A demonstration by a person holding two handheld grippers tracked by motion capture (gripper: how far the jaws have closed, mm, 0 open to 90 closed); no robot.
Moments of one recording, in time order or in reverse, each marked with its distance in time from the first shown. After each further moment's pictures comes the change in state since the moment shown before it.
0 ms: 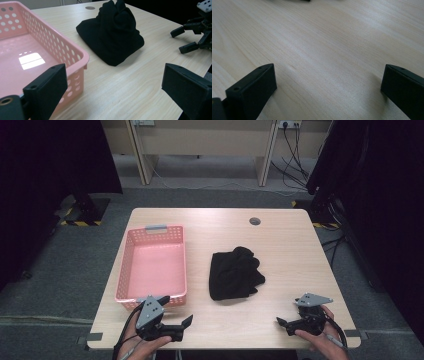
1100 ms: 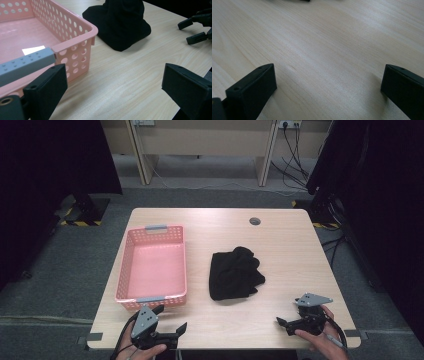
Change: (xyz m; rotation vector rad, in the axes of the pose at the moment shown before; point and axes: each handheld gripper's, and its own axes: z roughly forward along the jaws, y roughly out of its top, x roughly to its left) left arm 0.003 -0.028 -0.007 0.014 0.030 -0.040; right arm 0.000 0.000 0.000 0.001 -0.001 0.001
